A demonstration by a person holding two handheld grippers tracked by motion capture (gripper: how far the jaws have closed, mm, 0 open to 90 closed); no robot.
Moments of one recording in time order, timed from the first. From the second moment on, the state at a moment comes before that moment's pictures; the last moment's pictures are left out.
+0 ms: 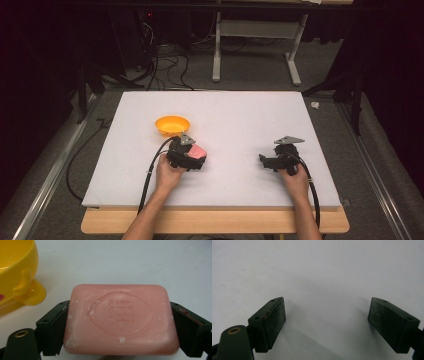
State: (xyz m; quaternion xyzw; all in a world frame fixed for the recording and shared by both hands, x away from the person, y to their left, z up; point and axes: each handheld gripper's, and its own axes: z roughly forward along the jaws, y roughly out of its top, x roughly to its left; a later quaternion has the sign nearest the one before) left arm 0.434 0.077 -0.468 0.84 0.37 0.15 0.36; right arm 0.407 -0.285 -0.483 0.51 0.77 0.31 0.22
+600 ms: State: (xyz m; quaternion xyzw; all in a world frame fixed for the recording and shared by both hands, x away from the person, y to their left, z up) left arm 0.415 0.092 -0.442 0.83 0.37 0.17 0.38; right arm 0.407 -0.285 -0.483 0.51 0.77 0.31 0.22
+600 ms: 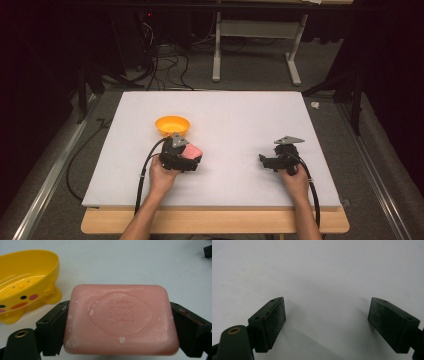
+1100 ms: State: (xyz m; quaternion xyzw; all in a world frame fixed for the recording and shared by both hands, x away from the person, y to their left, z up) left arm 0.418 0.113 -0.431 0.81 0.40 0.17 0.39; right arm 0.407 -0.285 -0.483 0.51 0.77 0.31 0.22
